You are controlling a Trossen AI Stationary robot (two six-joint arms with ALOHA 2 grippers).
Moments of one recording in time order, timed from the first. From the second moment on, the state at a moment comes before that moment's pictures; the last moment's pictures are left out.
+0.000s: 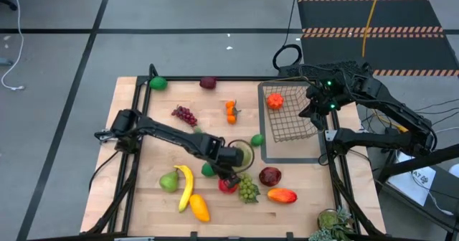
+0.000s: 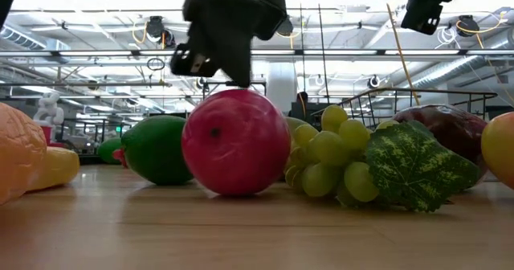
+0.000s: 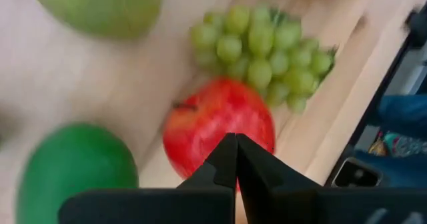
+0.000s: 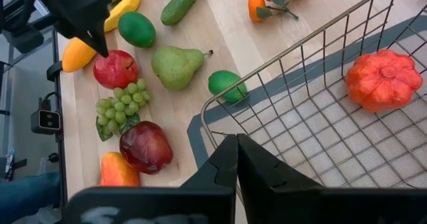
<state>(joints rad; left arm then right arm) -0.23 1.94 1.54 -0.74 0.21 -0.85 -0.57 0.89 1.12 -1.18 -0.42 0.01</state>
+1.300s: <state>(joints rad) -0.37 1.85 1.40 -0.48 0.23 -0.89 -0.57 0.89 1.12 -1.18 -0.42 0.02</state>
